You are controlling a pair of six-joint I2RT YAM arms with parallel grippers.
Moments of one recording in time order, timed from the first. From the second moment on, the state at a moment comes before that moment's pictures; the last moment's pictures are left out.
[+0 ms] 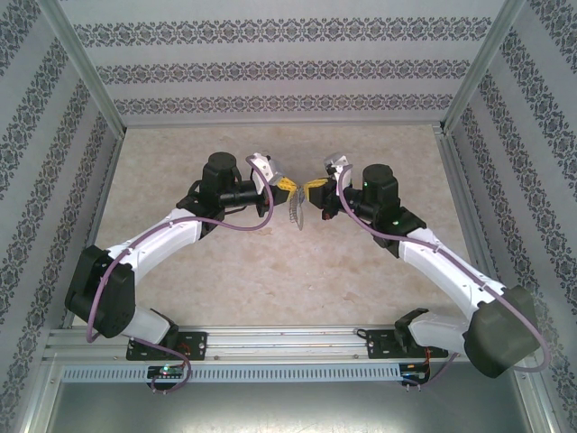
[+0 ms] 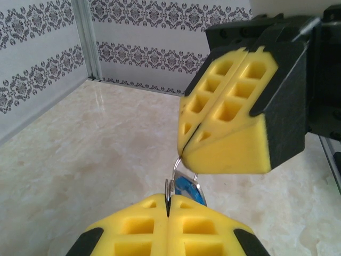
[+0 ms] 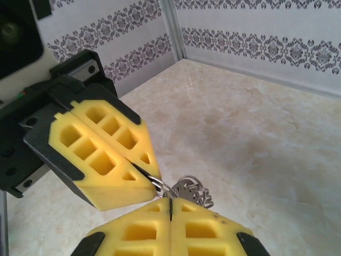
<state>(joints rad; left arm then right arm) -0.49 1.46 1.01 0.18 0.71 0.18 0.46 1.19 0.84 0.07 -0.51 0.15</state>
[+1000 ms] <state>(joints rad) -0.49 1.46 1.01 0.18 0.72 0.19 0.50 1.18 0.85 0.05 -0.50 0.14</state>
